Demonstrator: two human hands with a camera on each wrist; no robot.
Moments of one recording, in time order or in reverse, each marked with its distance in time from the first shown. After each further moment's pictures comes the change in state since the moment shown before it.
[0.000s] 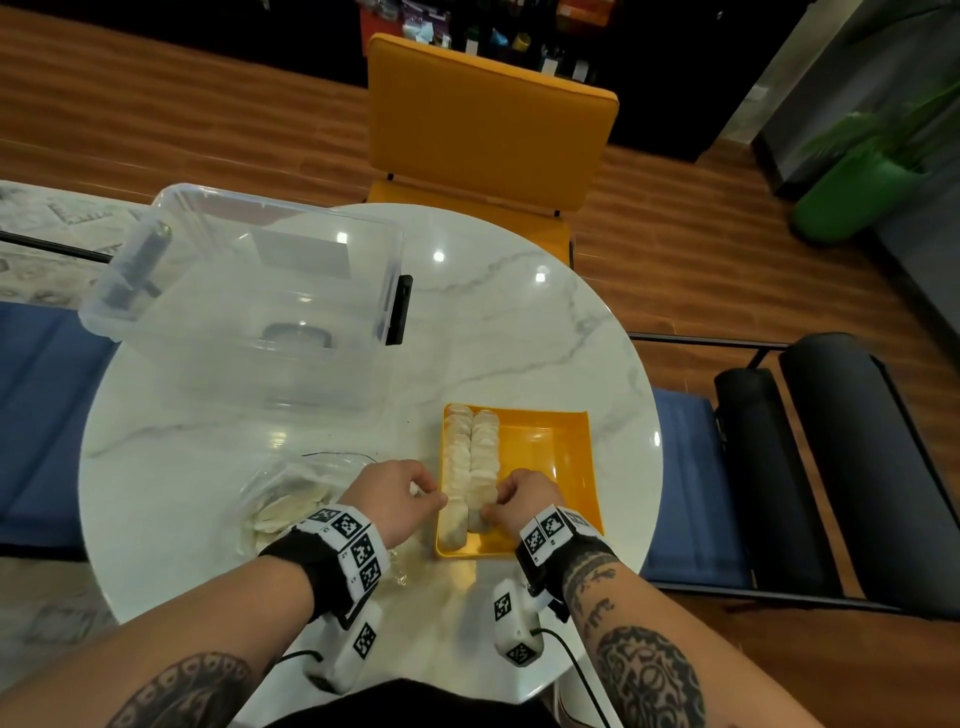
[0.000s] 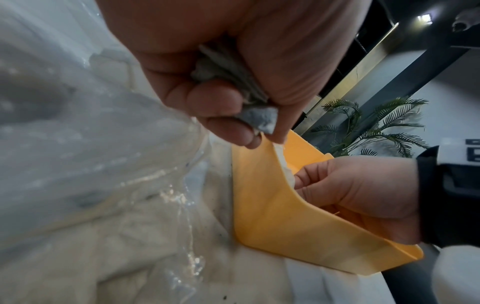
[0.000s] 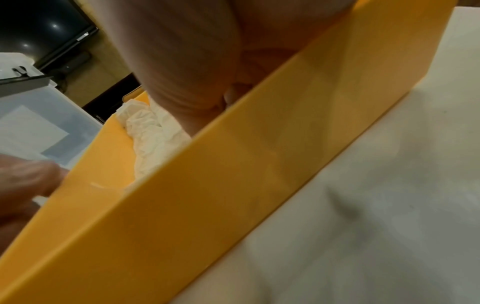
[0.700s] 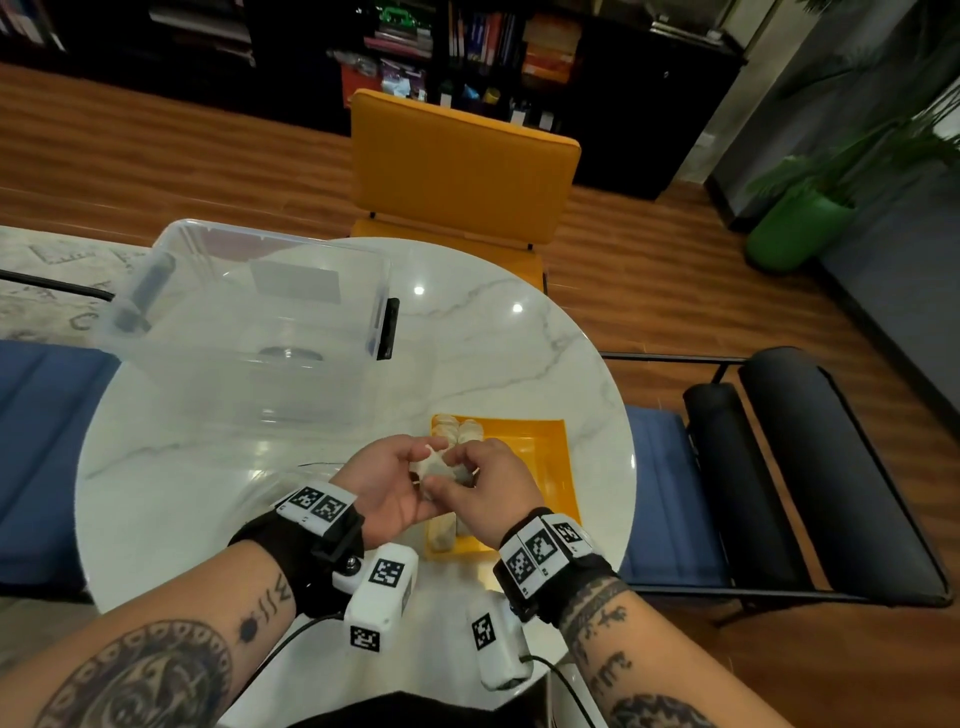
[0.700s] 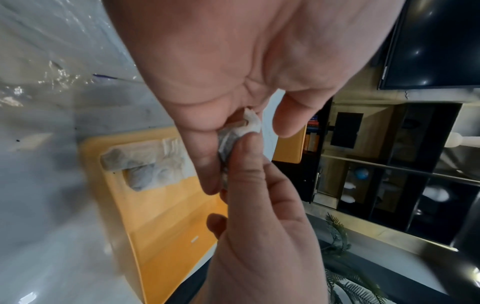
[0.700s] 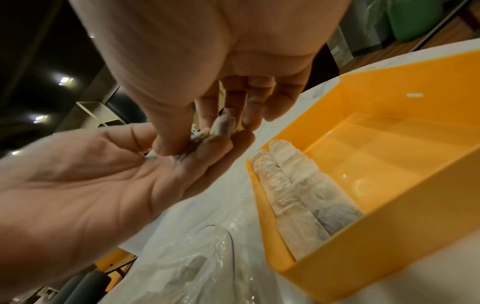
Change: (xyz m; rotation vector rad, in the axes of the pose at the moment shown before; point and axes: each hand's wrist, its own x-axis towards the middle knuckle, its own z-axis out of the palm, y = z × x) left_hand -0.026 0.039 -0.039 -1.529 -0.462 -0.291; right_hand -0.070 -0.049 -0.020 0.154 0.187 -0.449
